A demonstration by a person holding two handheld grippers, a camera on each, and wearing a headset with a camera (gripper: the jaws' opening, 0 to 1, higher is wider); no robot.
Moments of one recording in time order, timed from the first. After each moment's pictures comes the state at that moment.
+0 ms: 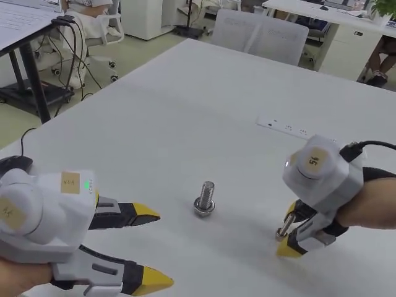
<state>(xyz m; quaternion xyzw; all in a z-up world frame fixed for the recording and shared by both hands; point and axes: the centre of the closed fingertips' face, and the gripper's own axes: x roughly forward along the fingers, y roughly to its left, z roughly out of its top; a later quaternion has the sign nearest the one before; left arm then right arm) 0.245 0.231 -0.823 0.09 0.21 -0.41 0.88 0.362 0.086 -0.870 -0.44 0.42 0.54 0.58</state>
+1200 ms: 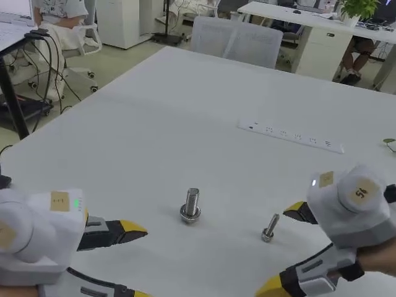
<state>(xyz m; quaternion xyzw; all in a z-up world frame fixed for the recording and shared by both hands) 0.241 0.224 -0.834 0.07 0.24 -0.42 0.87 0.324 0.087 -0.847 -0.30 0.34 0.57 0.69</state>
